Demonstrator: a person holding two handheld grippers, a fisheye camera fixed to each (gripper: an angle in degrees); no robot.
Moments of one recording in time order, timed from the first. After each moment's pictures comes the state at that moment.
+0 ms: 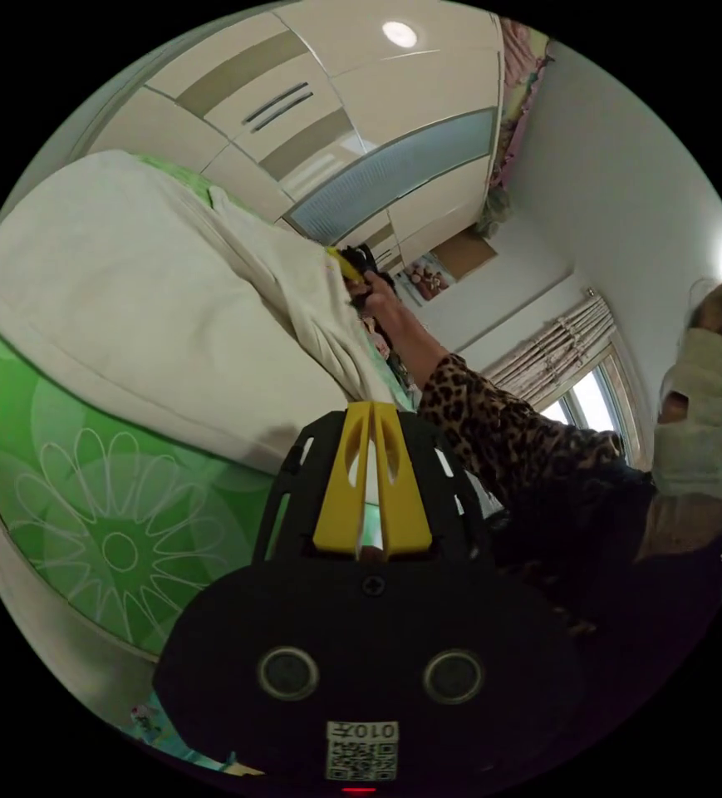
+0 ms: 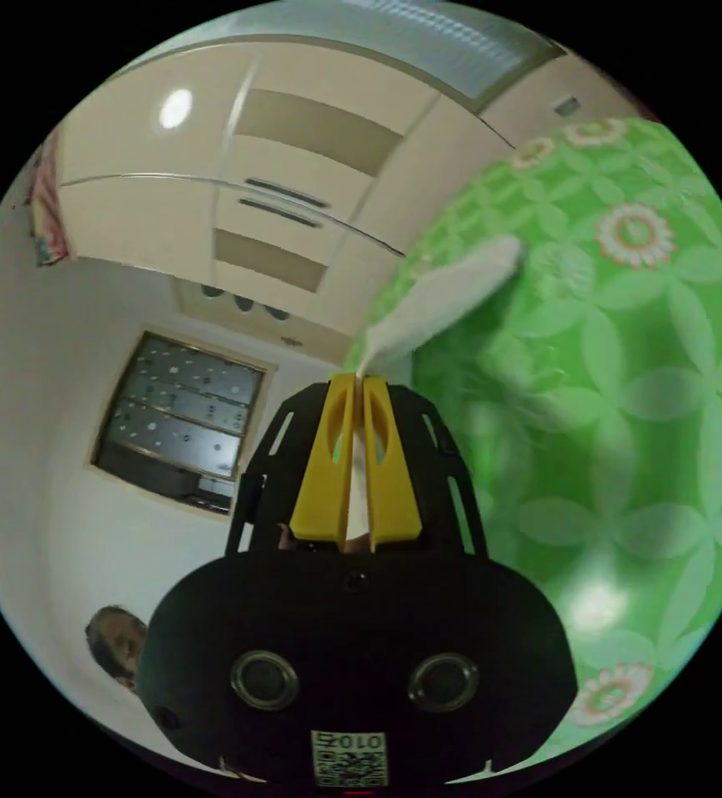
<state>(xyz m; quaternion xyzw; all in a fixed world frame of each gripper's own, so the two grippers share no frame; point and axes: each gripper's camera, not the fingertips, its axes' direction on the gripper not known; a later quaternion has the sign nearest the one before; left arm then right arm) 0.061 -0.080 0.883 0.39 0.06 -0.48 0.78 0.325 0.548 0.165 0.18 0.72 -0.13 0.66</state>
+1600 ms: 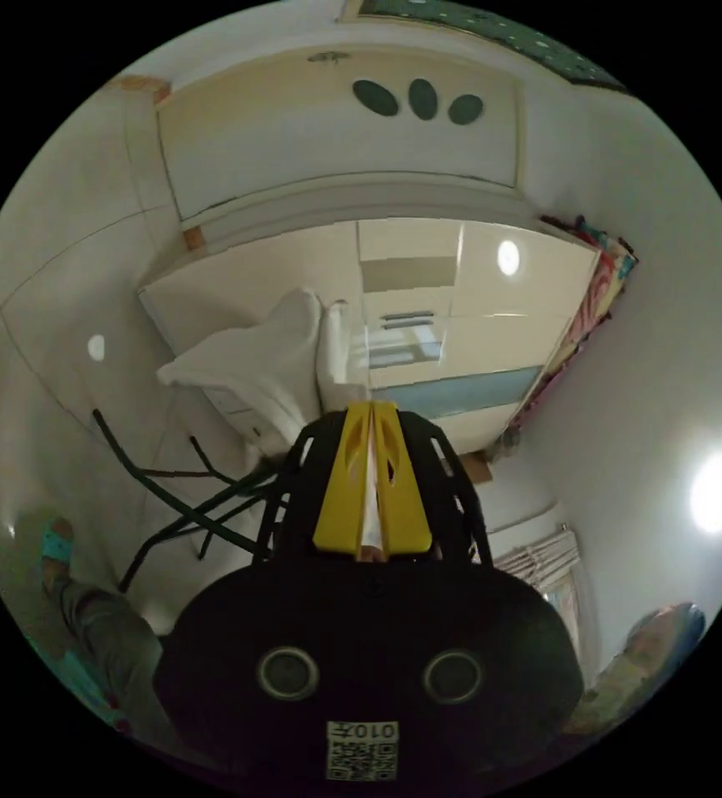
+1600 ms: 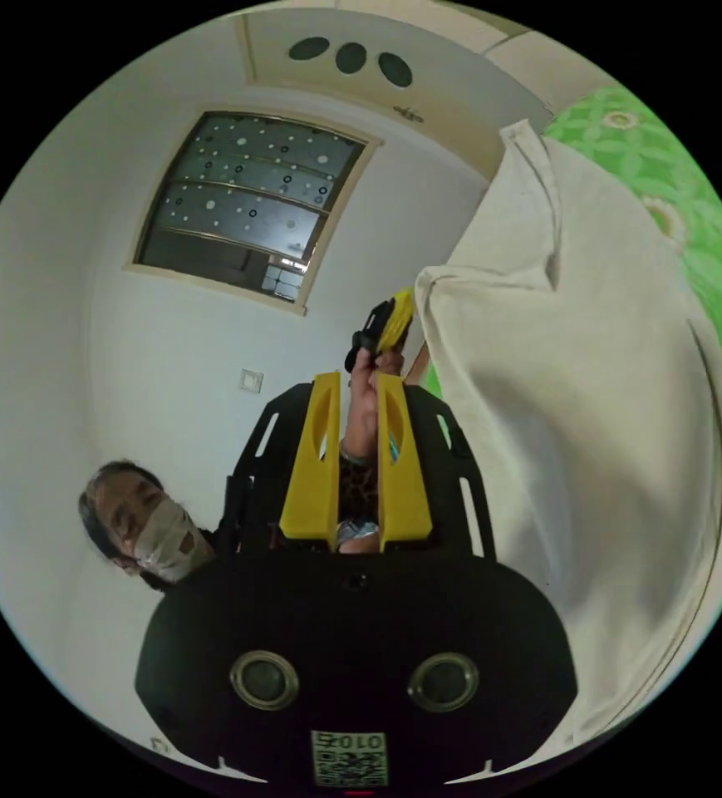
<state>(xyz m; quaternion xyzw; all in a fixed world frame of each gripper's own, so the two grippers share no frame) 0.078 0.138 0.845 0.60 0.03 -0.64 0.49 0.510 0.636 0.547 -0.15 0.67 0.03 0.73</state>
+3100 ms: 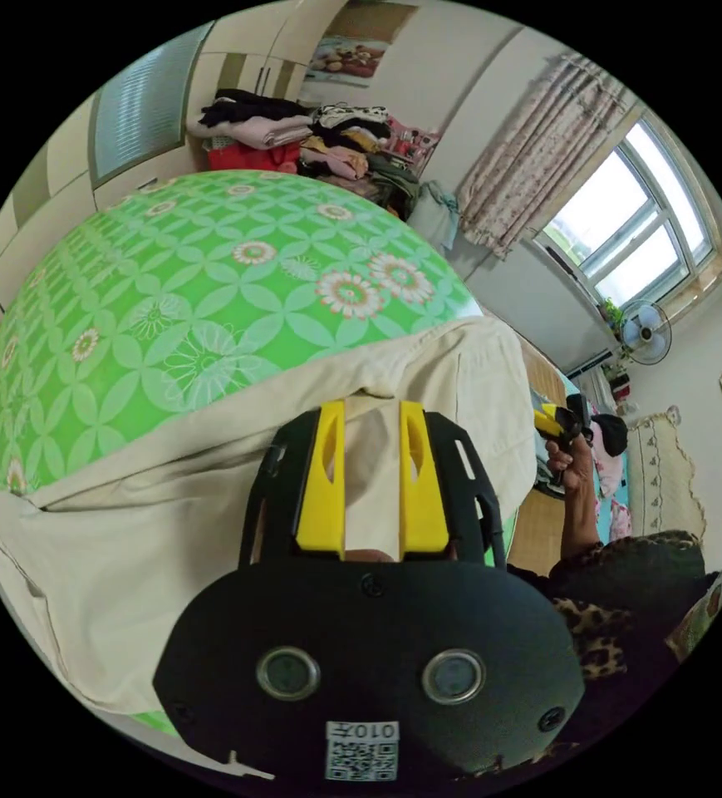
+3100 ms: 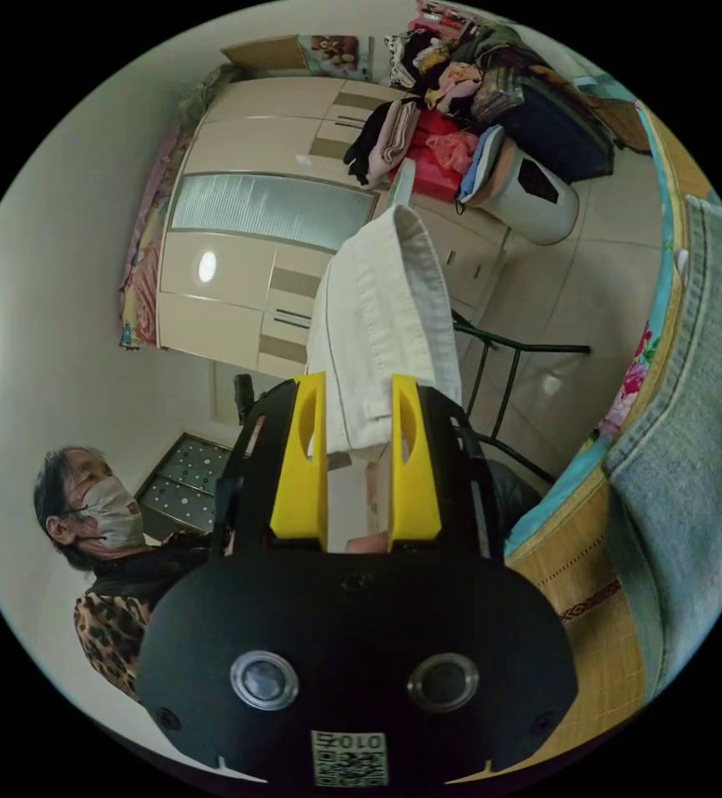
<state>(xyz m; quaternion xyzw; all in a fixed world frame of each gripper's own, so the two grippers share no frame) -0.040 -0.628 0.966 0.01 0.01 -0.27 0.96 -0.129 1.118 0.705 0.44 0.63 -0.25 0.59</state>
